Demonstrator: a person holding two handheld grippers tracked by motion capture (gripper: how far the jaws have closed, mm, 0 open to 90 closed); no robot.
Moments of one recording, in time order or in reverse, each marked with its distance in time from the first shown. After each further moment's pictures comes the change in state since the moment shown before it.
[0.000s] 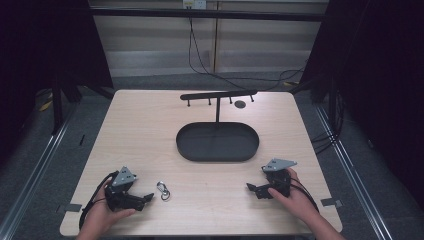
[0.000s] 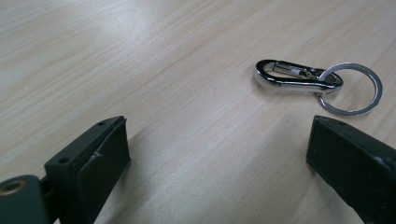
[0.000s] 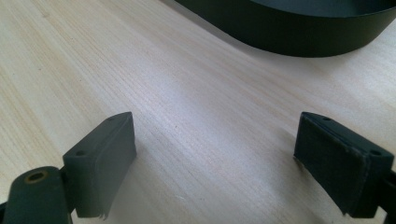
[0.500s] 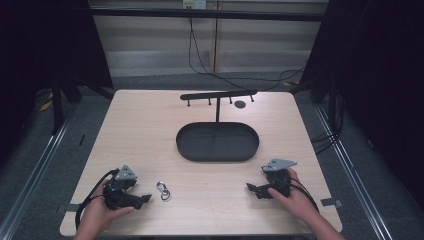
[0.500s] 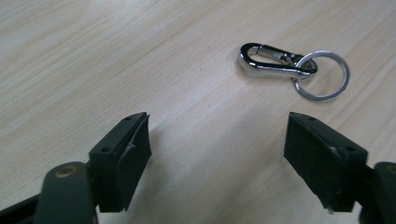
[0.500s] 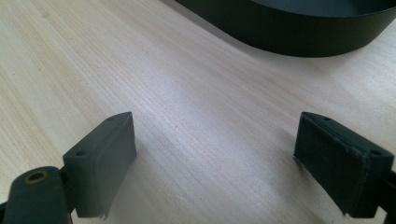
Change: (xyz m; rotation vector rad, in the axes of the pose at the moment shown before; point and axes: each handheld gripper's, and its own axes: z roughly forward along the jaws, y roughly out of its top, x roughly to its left) left arm -0.005 0.021 -0.015 0.164 -0.026 -0.056; right arm 0.000 0.000 0.000 0.000 0.000 0.002
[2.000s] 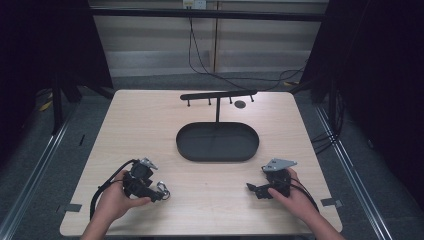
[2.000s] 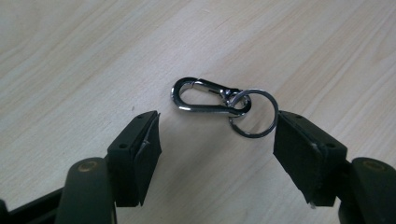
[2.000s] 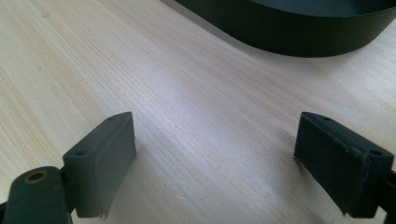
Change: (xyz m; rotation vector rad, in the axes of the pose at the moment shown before) left arm -0.025 0.054 0.014 0.214 -0.103 0.002; right arm 0.000 0.000 0.000 0.000 0.000 -0.001
